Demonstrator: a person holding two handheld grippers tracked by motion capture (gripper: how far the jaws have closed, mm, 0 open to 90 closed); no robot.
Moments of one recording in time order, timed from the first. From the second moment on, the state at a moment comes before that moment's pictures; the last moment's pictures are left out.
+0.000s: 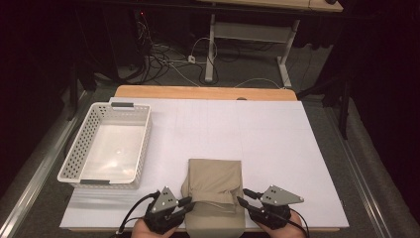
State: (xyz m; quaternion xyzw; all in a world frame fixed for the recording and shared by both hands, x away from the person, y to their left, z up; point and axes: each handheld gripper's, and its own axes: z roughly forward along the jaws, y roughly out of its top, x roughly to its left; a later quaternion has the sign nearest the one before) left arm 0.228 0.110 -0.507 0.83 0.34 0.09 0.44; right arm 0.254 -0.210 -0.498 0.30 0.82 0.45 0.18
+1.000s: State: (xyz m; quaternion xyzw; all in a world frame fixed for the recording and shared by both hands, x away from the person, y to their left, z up) left arm 0.236 0.092 -0.522 0.85 0.33 0.07 0.42; right arm 0.255 -0.192 -0.517 0.33 0.84 0.41 0.12
